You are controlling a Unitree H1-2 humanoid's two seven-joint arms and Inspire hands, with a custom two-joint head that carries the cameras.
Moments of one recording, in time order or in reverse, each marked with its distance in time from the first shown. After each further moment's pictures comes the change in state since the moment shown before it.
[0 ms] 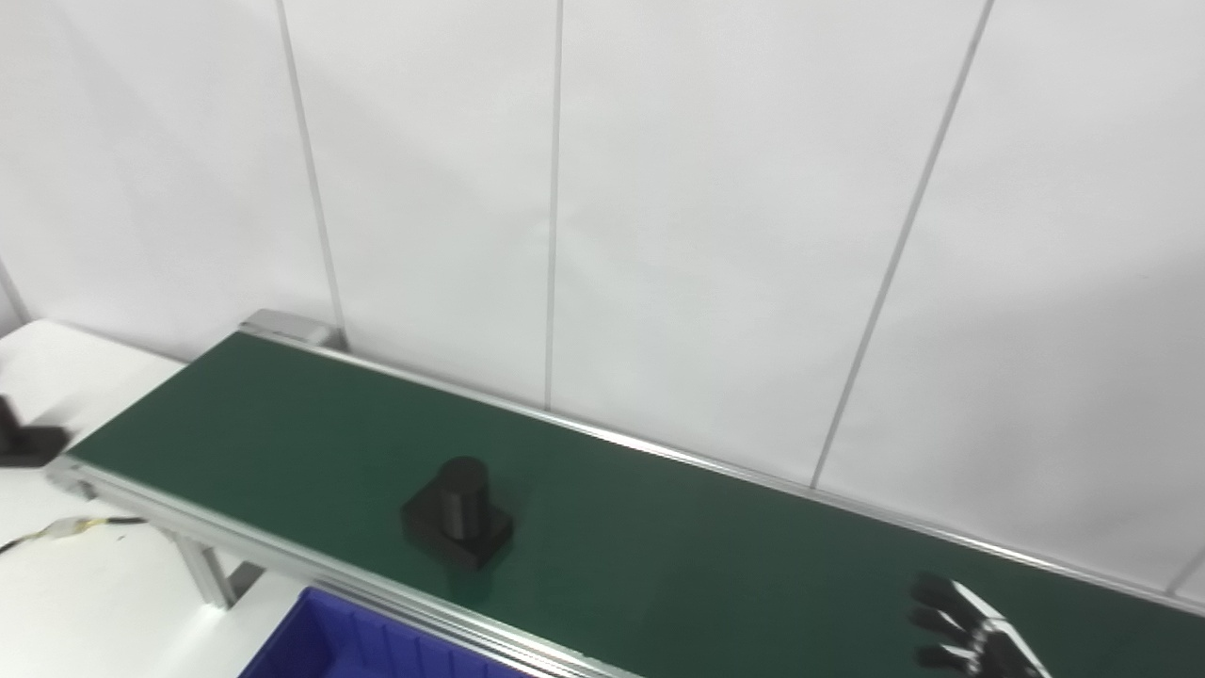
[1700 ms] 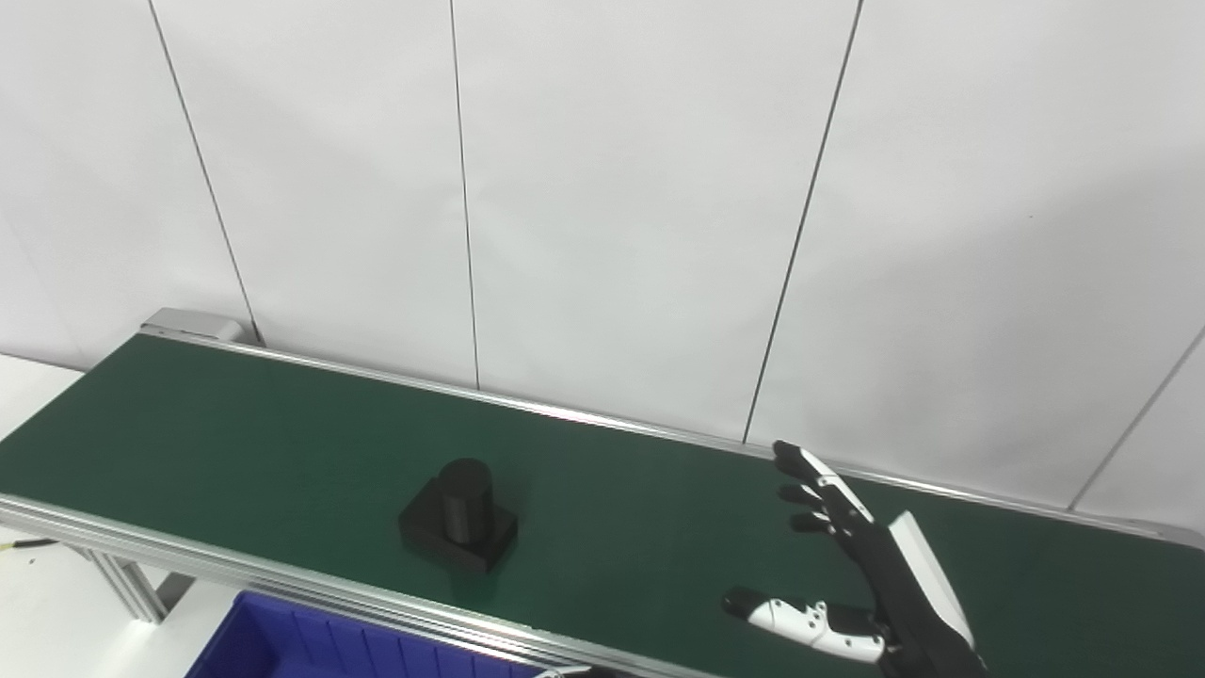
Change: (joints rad) left arm 0.066 -0.001 0.037 -0.098 -0.023 -0.004 0.019; right arm -0.223 0.032 0.101 -0.019 -0.193 0.344 0.118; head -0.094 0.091
